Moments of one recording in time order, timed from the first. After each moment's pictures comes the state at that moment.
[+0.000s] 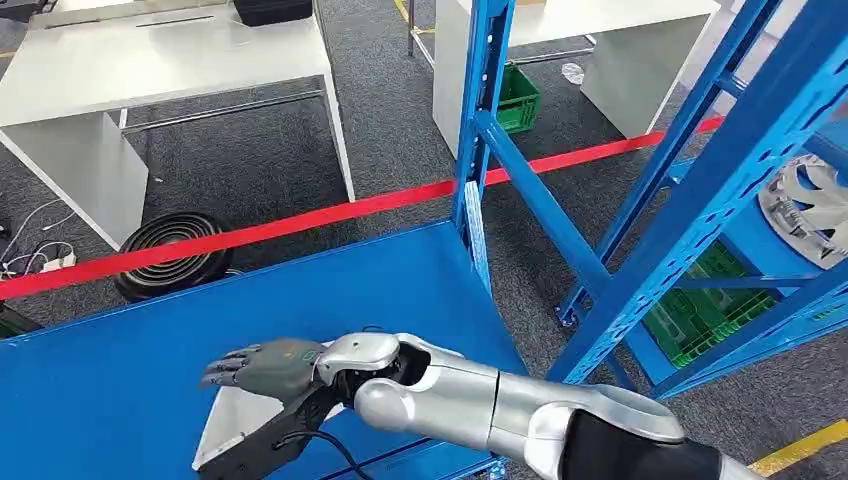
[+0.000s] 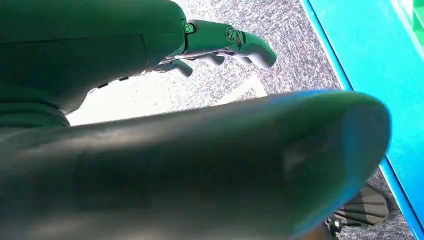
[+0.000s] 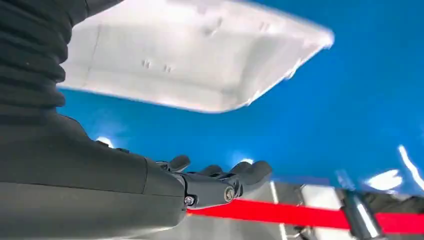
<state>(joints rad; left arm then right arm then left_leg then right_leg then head) -0.14 -0.05 0.01 -0.17 -0.34 0.13 0.23 -0.73 0.14 1.09 -1.15 0.44 0.33 -0.09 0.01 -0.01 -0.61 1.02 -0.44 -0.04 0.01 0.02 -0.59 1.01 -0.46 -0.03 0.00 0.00</state>
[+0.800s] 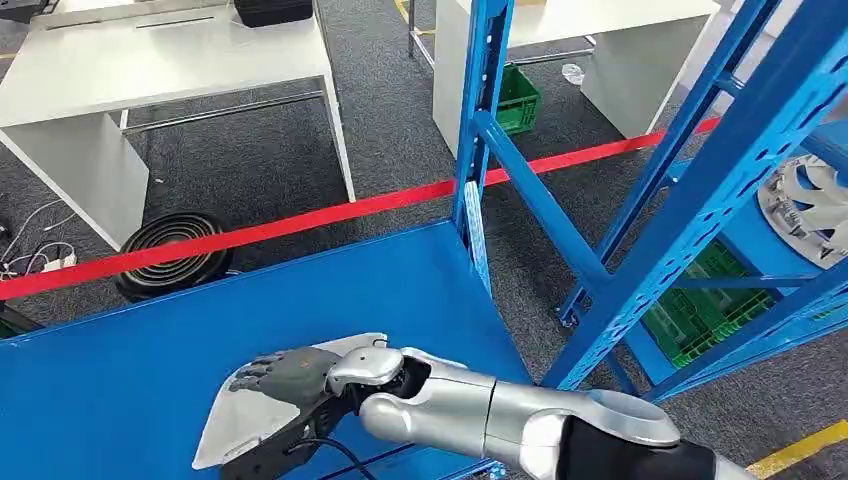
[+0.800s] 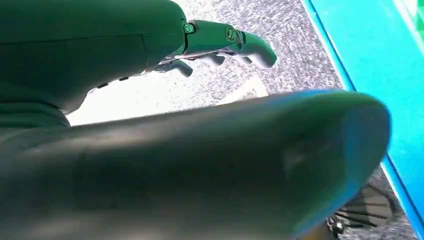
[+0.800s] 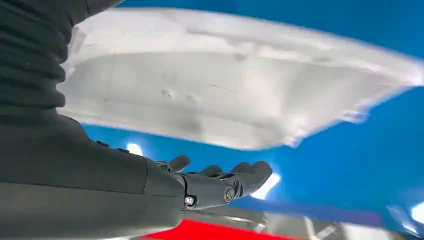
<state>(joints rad) -0.14 -0.05 0.02 -0.17 -0.34 0.13 0.24 -0.72 0.16 1.17 -0.98 0.47 0.23 -0.07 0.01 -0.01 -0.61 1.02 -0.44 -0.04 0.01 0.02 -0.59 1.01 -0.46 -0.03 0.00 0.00</state>
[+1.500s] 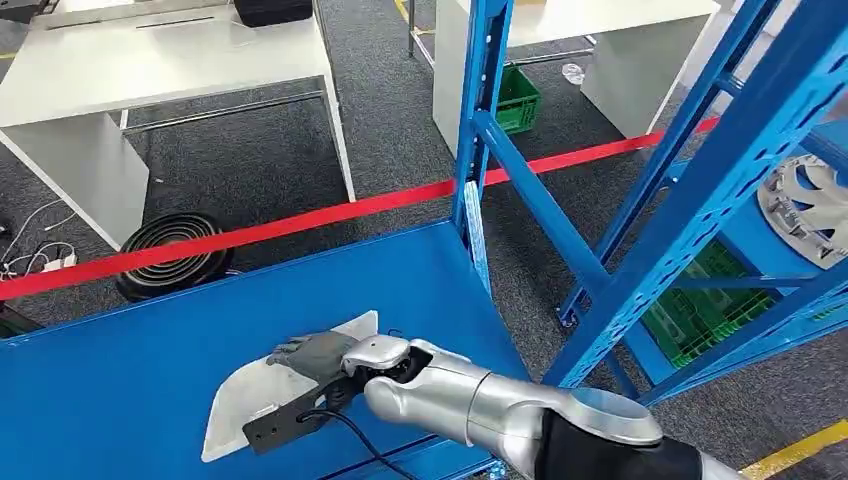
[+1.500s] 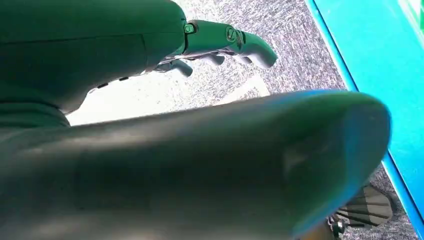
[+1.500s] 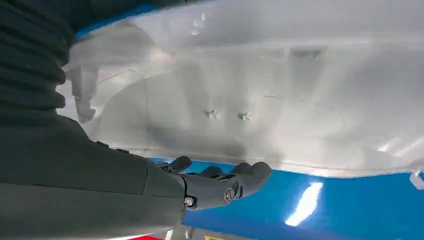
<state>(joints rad) -0.14 -0.05 0.03 -0.17 -0.34 0.13 0.24 -0.75 0.23 1.17 -0.71 0.48 0.18 -0.10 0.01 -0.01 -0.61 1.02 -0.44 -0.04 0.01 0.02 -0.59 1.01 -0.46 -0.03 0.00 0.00</state>
